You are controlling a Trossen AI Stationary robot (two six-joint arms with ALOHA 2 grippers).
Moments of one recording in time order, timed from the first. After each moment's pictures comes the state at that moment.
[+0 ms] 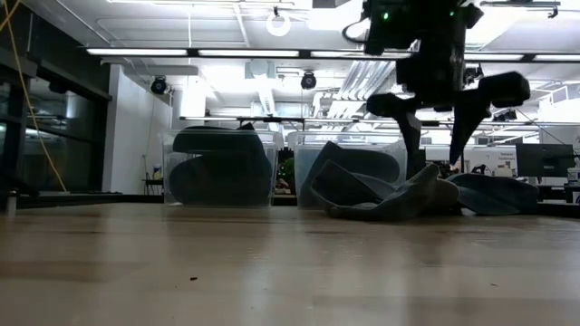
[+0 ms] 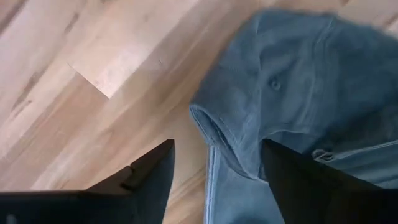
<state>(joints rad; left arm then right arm) -0.20 1.34 1.57 -0.90 -0.27 -0.19 -0.09 1.52 1.03 -0.91 -0.03 -0.85</state>
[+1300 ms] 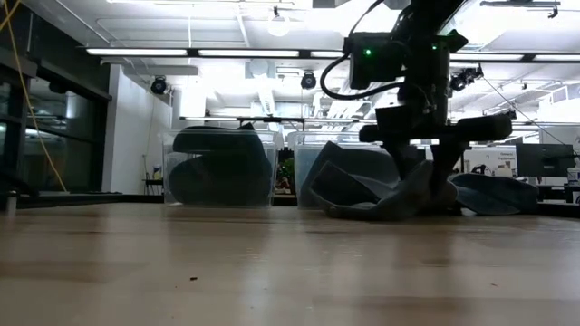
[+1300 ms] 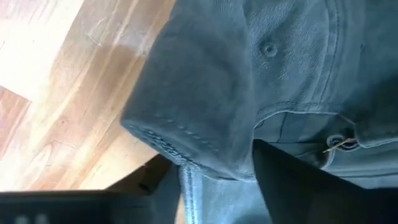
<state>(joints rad) -0.20 1.34 1.57 -0.95 -0.24 -0.19 -0.09 1.68 1.03 -0.84 0.12 -0.73</state>
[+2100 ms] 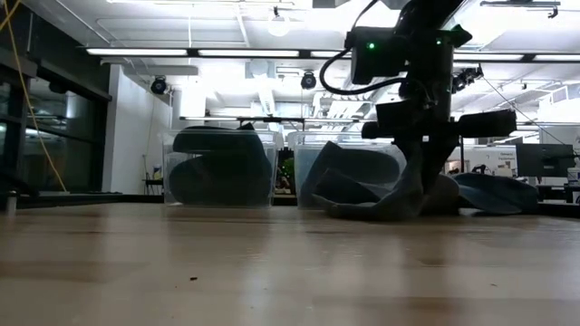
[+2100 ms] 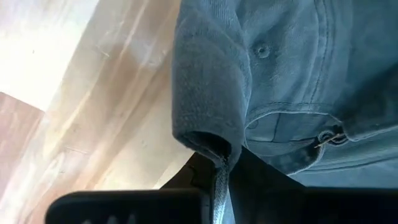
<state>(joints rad) -0.20 1.34 1.57 -0.95 -0.22 -0.19 -0.07 1.67 1.03 -0.86 0.13 -0.66</state>
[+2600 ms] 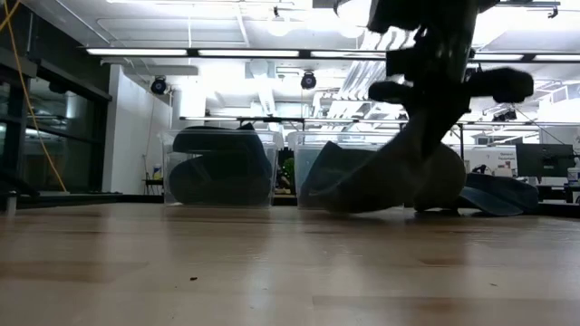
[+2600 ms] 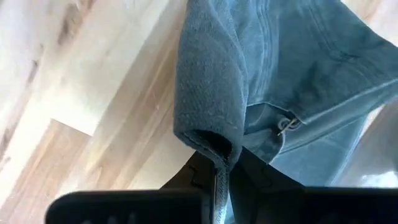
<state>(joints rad) -0.20 1.34 1.57 -1.01 -0.23 -0.19 0.02 1.51 1.03 -0.86 0.13 -0.55</state>
